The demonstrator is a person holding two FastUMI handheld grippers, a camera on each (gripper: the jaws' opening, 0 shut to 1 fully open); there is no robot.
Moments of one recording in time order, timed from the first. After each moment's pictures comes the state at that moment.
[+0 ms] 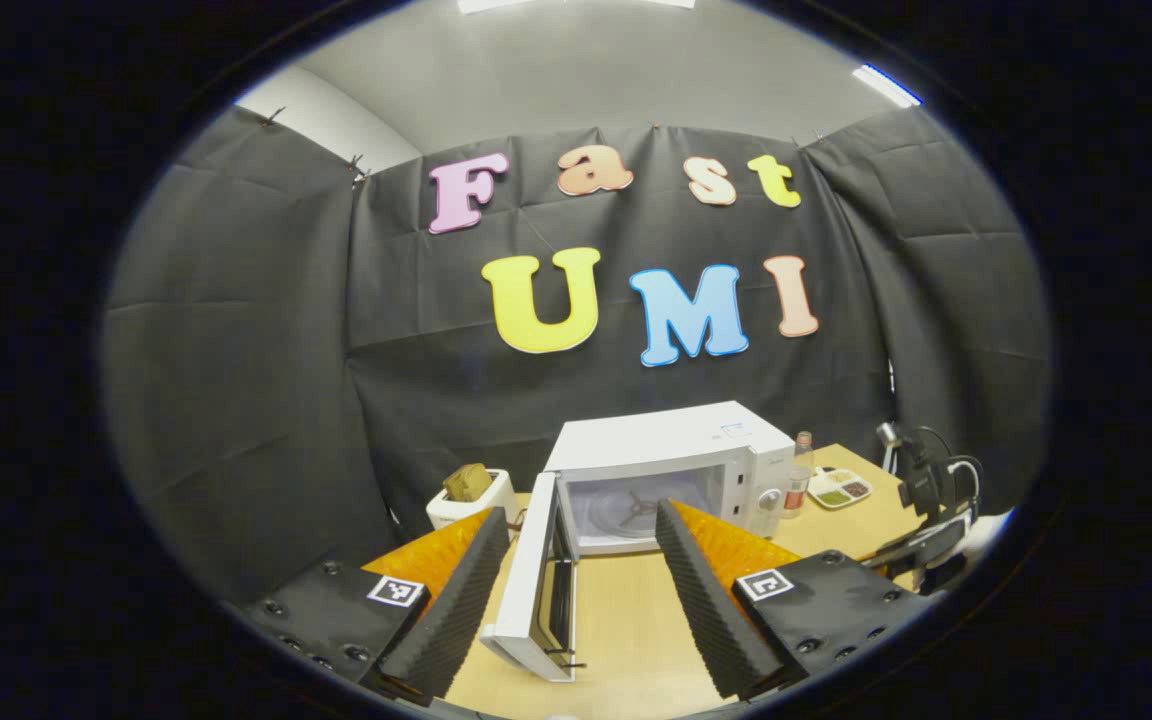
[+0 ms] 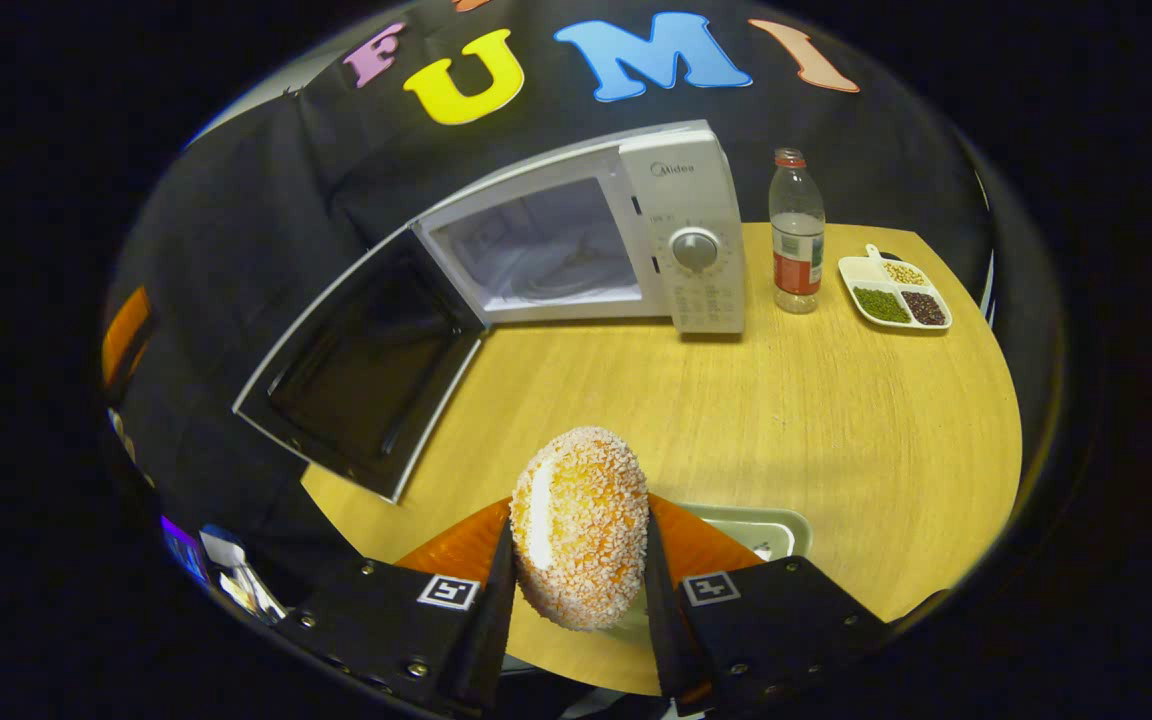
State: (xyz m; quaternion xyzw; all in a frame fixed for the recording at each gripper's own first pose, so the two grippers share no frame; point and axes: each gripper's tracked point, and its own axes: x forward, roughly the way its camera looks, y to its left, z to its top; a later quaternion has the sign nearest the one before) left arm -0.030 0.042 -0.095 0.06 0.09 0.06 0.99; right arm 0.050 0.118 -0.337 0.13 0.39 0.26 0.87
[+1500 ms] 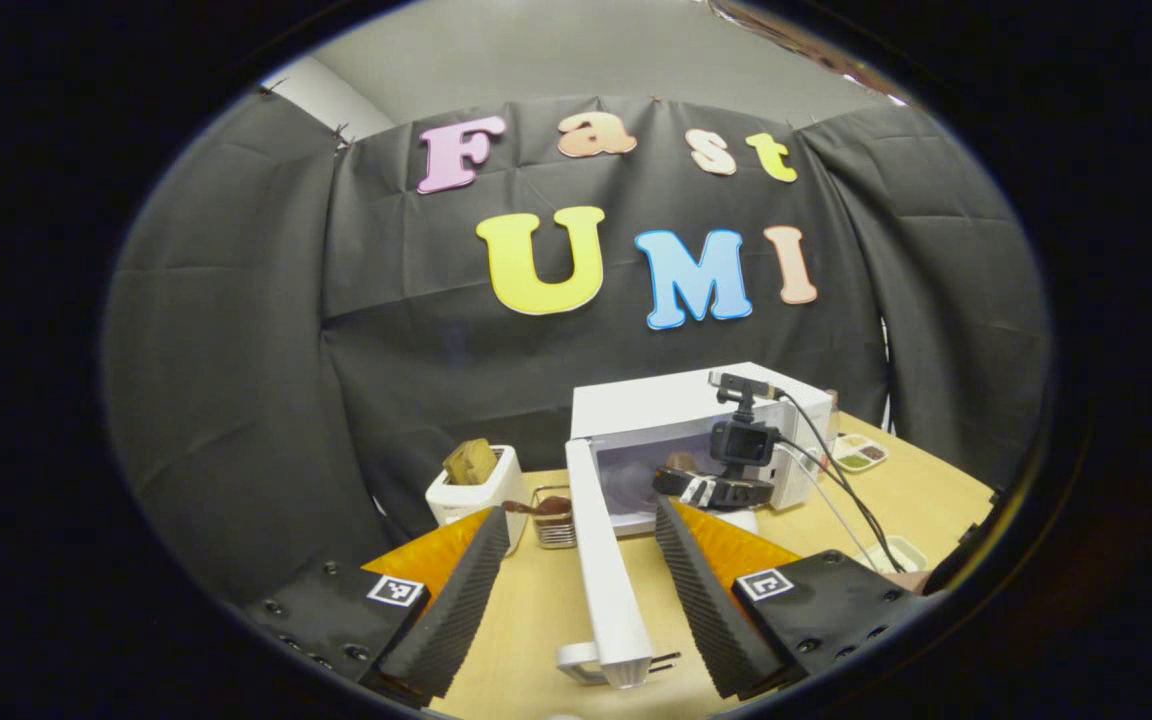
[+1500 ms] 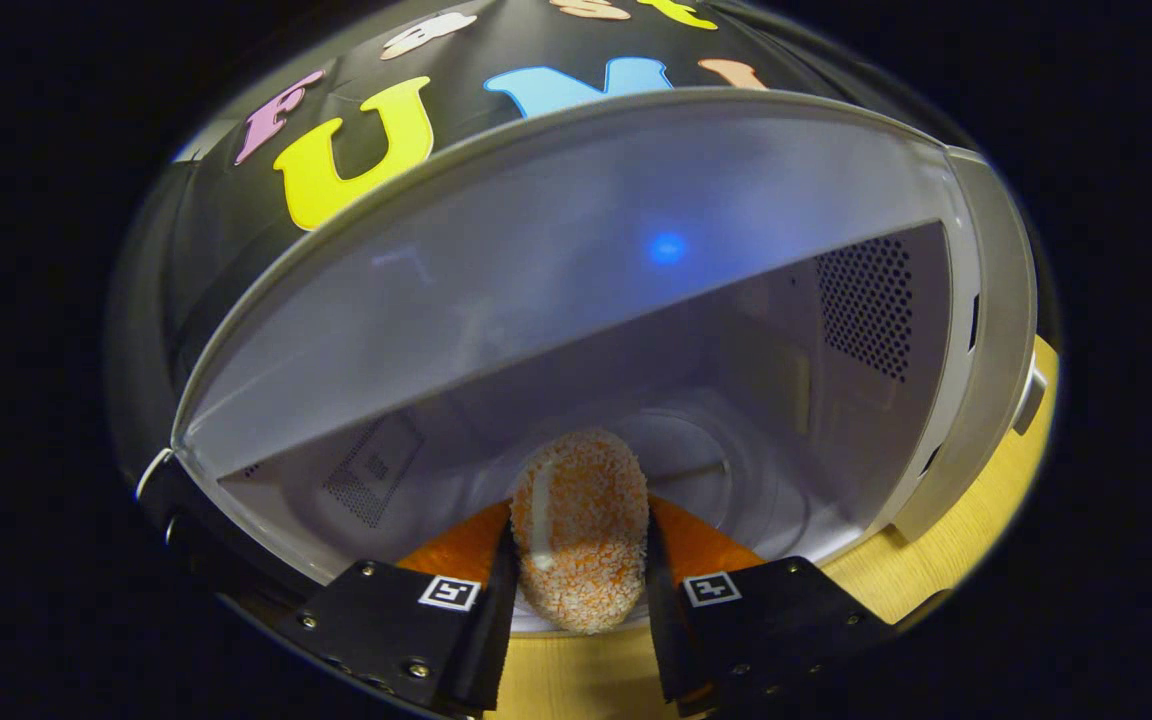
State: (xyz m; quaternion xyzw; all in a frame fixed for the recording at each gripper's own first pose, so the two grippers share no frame) left arm 0.013 0.130 -0.160 0.07 0.13 0.01 0.99; right arm 0.372 0.295 -0.370 0.19 0.19 0.02 0.96
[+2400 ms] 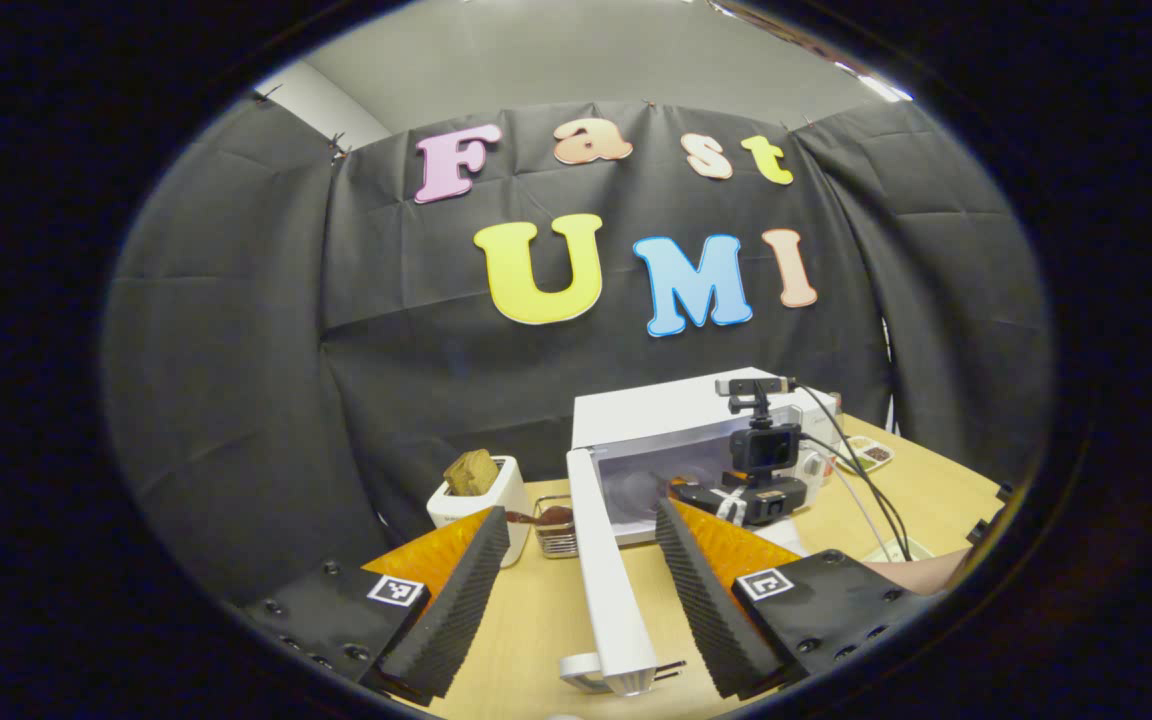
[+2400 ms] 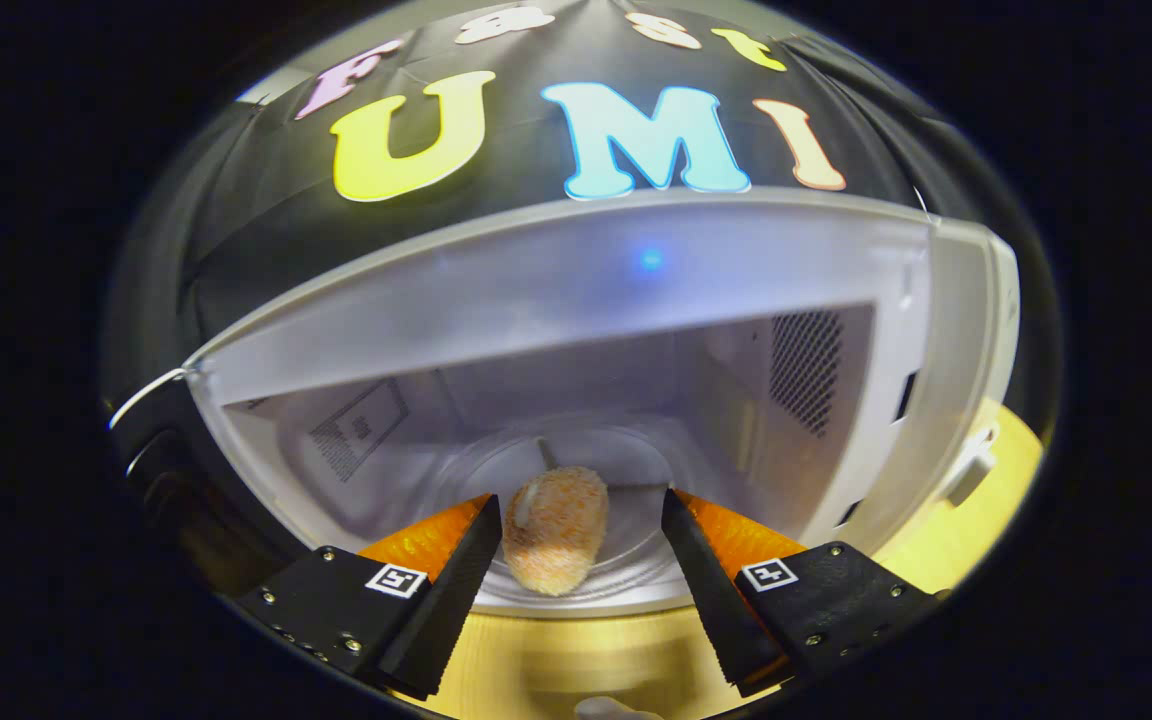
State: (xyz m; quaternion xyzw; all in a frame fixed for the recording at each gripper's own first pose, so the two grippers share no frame) left arm 0.022 0.131 -0.147 0.08 0.10 0.02 0.99; right arm 0.324 0.253 -0.338 0.06 0.16 0.04 0.98
